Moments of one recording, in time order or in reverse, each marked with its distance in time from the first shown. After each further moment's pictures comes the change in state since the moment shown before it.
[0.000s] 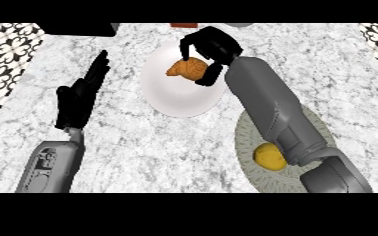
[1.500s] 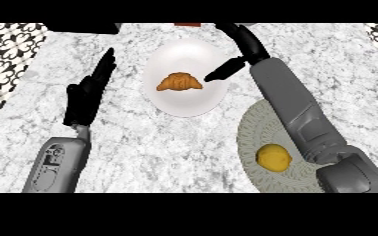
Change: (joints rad) left arm -0.027 -0.024 -0.013 0.021 -0.024 0.006 -0.010; right arm 0.020 -0.082 -0.205 0.149 -0.497 0.133 0.018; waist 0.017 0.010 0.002
